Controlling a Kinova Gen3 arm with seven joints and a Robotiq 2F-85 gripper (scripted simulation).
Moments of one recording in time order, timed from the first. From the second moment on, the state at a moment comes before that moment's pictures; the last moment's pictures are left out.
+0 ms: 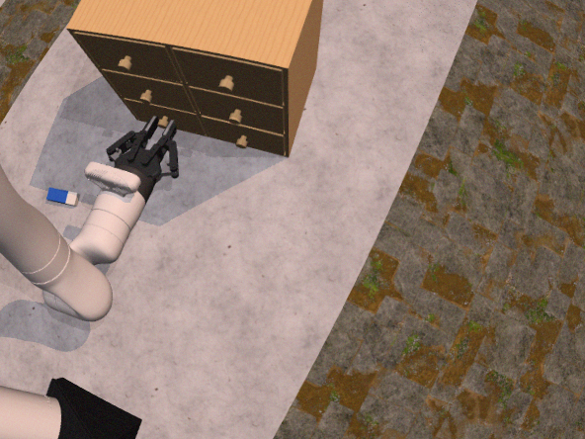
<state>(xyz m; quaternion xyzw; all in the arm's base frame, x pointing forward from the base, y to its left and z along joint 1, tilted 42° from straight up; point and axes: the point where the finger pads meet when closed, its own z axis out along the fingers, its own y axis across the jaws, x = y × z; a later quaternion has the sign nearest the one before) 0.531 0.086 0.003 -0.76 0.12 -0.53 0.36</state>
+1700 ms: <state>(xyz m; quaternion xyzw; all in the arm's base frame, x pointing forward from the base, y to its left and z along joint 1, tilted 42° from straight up) 0.521 0.085 0.003 -0.76 0.12 -0.53 0.36</state>
